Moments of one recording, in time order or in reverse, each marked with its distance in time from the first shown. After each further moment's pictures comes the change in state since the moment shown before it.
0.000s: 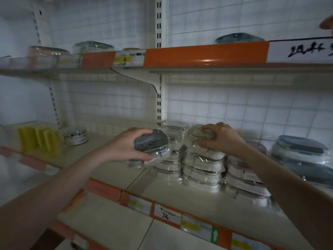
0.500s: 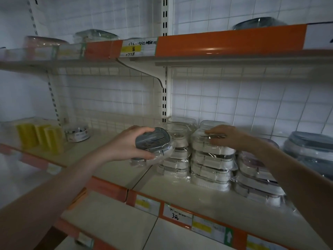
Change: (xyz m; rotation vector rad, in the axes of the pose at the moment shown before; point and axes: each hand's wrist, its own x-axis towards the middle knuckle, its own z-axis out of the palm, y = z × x) left_hand 0.009 -0.034 0.003 -0.049 -0.017 0.018; right_hand 0.031 0.020 0.021 0.082 -0.187 -0.088
